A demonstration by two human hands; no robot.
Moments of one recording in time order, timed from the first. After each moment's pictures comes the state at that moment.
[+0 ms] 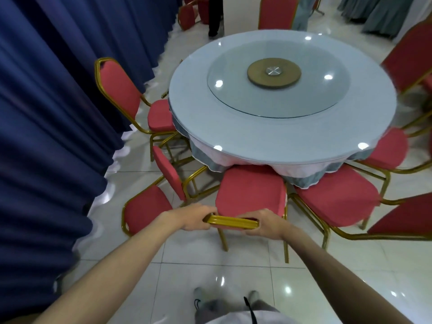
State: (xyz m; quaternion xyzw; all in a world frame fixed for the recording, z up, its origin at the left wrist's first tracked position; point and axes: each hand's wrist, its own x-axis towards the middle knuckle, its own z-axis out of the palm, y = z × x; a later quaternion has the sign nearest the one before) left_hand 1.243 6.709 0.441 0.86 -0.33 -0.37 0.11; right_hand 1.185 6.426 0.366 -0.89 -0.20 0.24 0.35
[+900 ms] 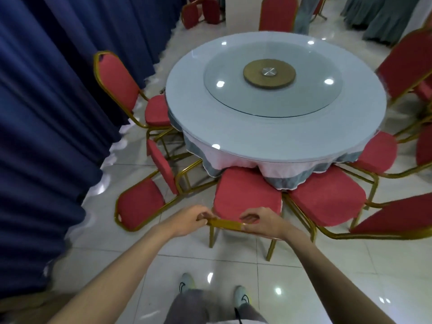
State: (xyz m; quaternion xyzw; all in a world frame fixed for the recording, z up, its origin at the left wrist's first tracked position) left_hand 1.175 6.684 0.418 0.88 -0.19 -0.31 0.31; right_hand 1.146 6.380 0.387 -0.88 -0.11 0.27 0.39
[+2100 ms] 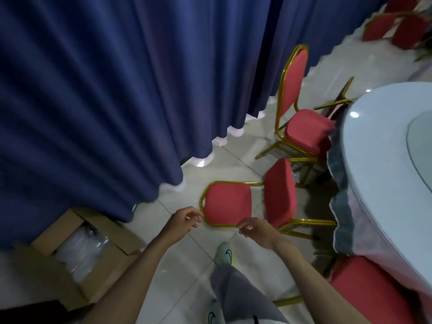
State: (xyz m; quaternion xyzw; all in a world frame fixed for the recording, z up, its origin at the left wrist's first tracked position) left_hand 1.215 7.224 0.340 0.77 0.31 -0.09 0.55; right_hand 1.377 6.972 0.318 -0.82 -0.30 0.40 0.28
